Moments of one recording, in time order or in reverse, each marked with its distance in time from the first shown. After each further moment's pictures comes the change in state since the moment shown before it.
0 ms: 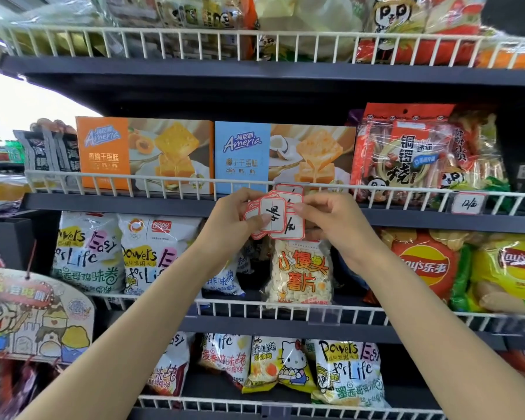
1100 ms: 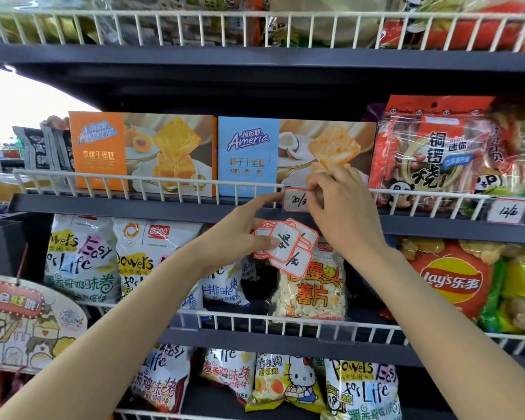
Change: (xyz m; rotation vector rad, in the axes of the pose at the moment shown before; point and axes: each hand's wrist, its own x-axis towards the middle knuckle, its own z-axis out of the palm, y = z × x) left_hand 0.026 -0.013 -0.011 0.106 -0.350 -0.087; right_hand 0.048 0.018 0.001 -1.140 0.300 -0.403
